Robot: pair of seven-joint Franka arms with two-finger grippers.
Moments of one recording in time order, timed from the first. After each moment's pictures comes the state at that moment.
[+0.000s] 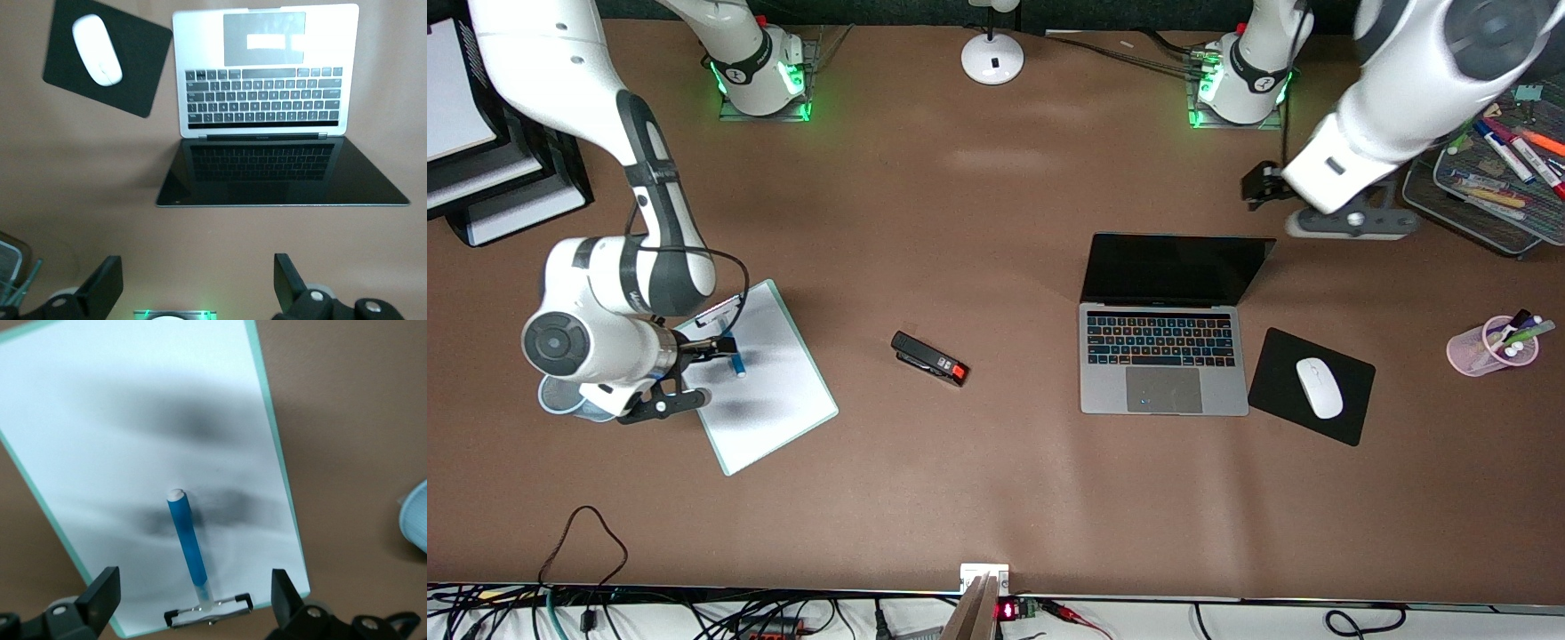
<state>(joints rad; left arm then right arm) -0.06 -0.06 -0.23 -1.91 -0.01 1.67 -0.27 0.18 0.63 -0.13 -1.59 0.00 2.00 -0.20</state>
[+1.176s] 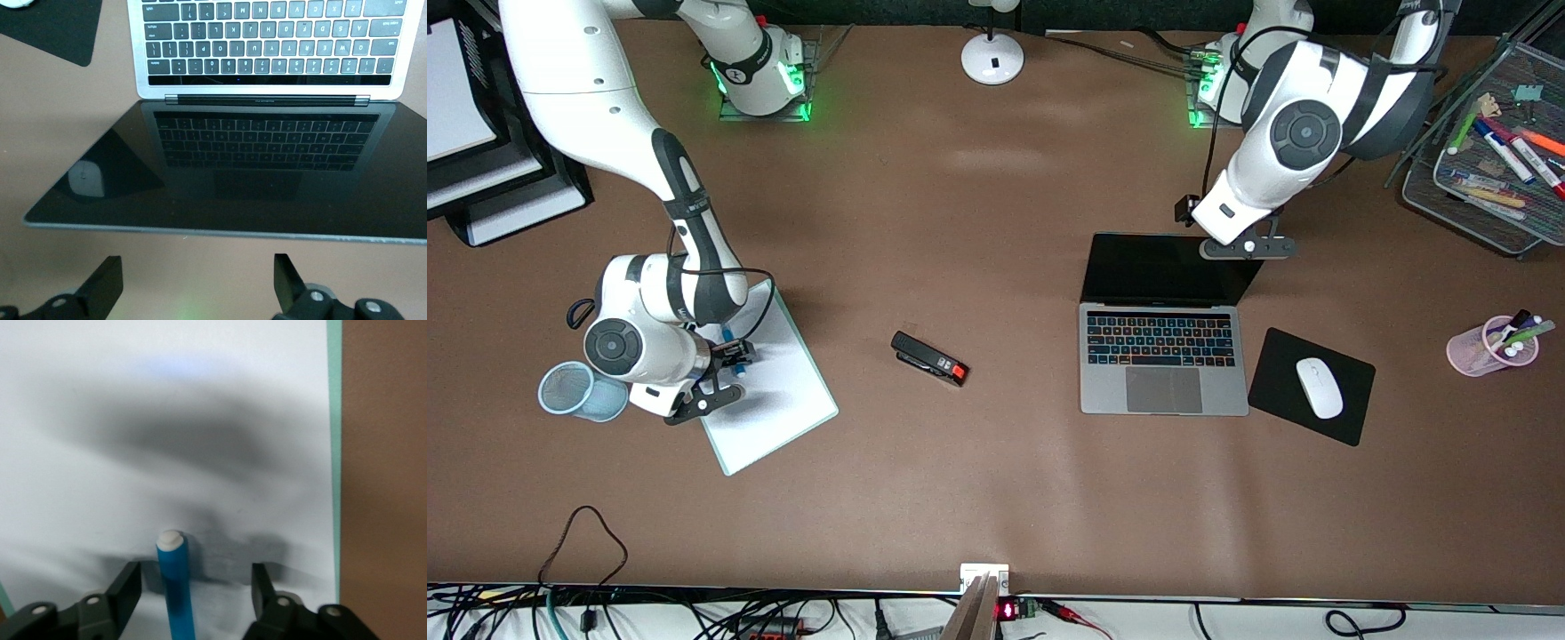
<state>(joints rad) -0.06 -0.02 -0.31 -2.24 -0.02 1.98 -0.37 0.18 0.70 -0.13 -1.69 0.03 2.22 -0.33</state>
